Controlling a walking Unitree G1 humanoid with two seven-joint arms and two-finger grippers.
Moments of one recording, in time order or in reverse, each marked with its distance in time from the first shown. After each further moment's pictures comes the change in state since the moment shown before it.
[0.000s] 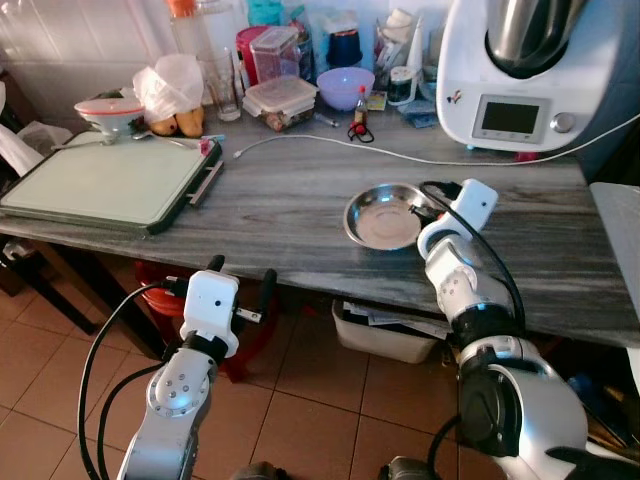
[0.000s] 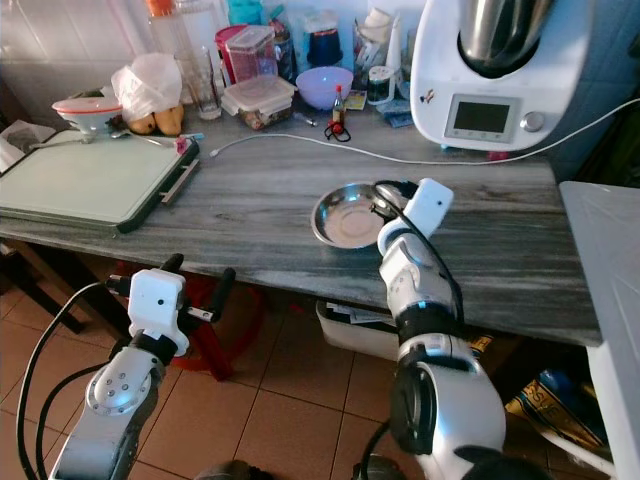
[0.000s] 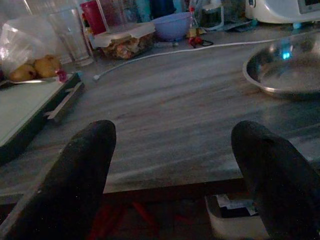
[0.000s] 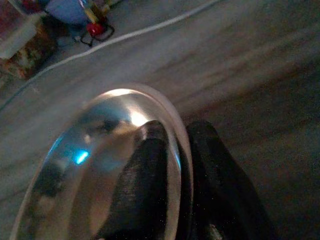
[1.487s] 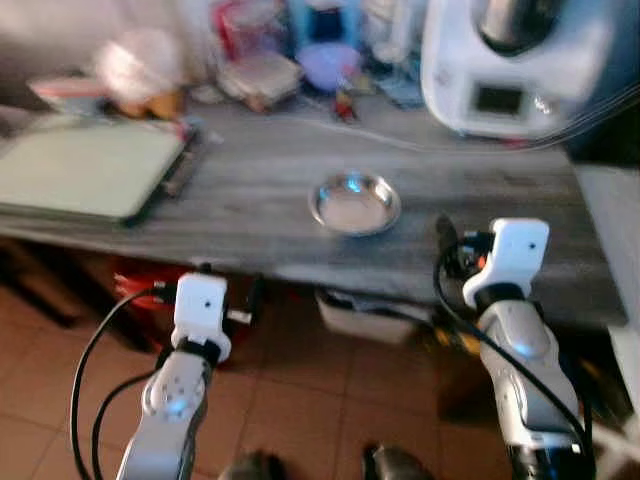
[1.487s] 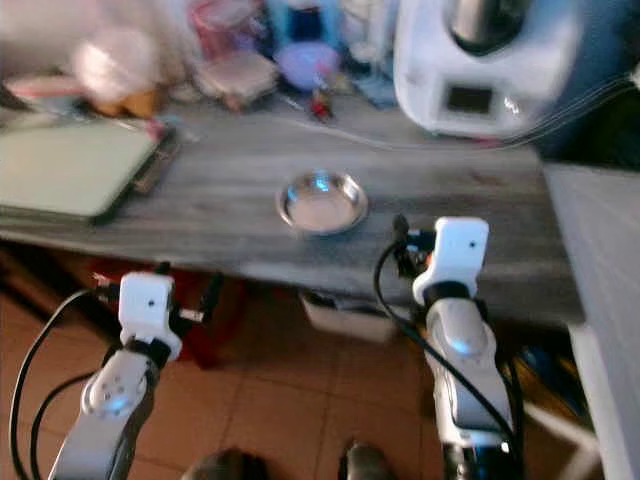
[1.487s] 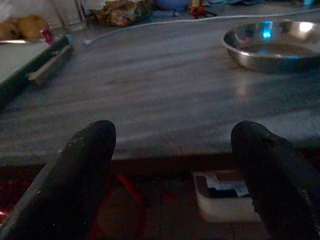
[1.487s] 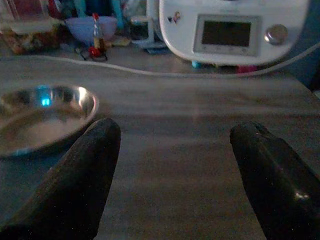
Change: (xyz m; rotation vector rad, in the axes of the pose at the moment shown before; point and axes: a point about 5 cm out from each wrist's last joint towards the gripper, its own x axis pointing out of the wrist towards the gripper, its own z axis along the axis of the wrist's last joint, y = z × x) left arm -0.006 0.007 -0.006 -0.033 0.054 0.083; right arm -0.103 -0.034 0.007 -0.472 -0.316 0.129
